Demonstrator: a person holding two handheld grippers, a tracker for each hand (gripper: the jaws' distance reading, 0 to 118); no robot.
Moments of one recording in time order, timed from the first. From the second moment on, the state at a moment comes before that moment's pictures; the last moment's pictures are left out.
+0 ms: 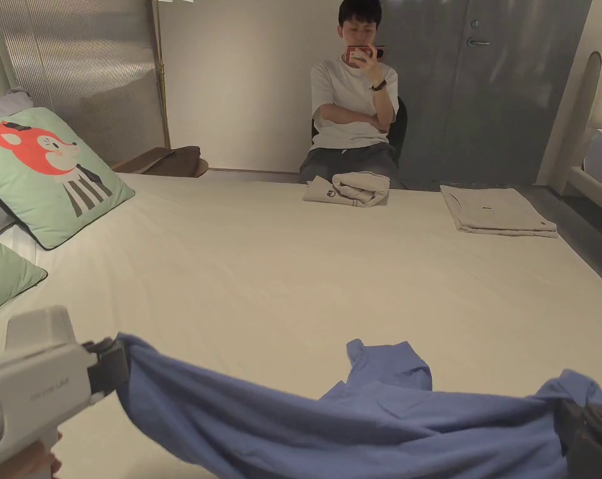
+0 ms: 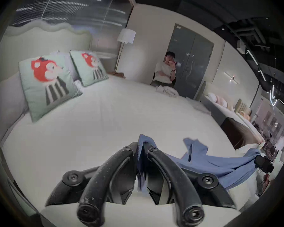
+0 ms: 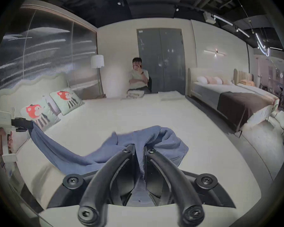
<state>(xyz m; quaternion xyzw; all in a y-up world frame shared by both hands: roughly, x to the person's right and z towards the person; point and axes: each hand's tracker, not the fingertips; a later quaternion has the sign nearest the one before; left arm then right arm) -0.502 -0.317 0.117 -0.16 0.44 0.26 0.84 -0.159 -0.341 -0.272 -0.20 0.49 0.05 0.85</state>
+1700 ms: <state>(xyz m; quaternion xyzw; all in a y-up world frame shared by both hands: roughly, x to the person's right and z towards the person) -0.386 -0.335 0.208 -0.08 0.53 0.15 0.83 -0.129 -0.307 -0.202 -0.05 0.47 -0.03 0.88</state>
